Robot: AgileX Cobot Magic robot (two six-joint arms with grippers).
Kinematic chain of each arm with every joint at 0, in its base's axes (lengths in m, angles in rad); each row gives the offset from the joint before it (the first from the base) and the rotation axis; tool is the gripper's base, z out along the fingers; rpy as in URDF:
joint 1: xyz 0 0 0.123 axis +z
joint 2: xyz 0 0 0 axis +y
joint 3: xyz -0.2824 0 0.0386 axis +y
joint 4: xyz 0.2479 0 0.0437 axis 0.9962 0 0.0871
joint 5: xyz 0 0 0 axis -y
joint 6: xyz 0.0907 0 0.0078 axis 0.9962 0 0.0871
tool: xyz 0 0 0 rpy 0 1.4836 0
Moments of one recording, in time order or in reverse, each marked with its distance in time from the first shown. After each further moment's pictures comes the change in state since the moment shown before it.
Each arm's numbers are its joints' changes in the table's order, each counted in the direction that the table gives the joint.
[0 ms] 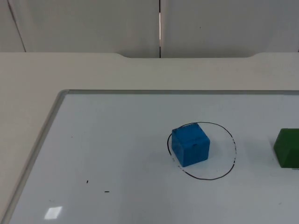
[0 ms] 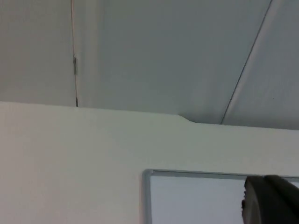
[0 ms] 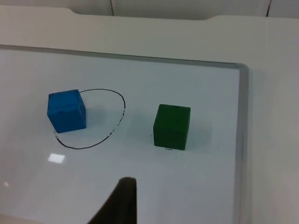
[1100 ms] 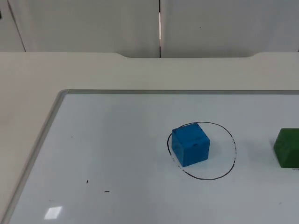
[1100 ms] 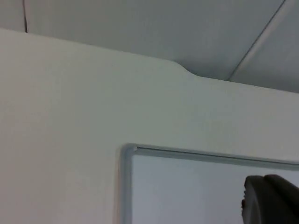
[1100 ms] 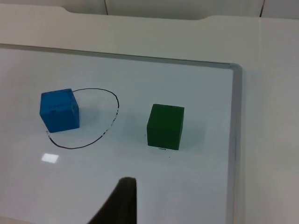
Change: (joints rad) right arm 0.000 0.000 0.000 -0.018 0.000 0.000; left arm -0.124 0.711 -0.002 -0.618 0.433 0.547
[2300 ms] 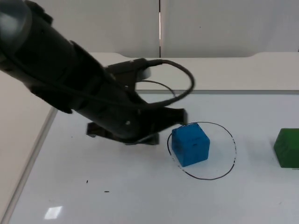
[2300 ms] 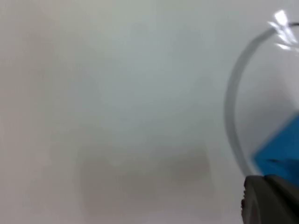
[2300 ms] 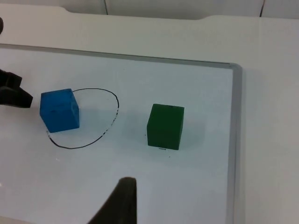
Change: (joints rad) right arm 0.000 0.000 0.000 0.000 0.000 0.000; left arm -0.604 0.718 -0.176 -0.296 0.152 0.022
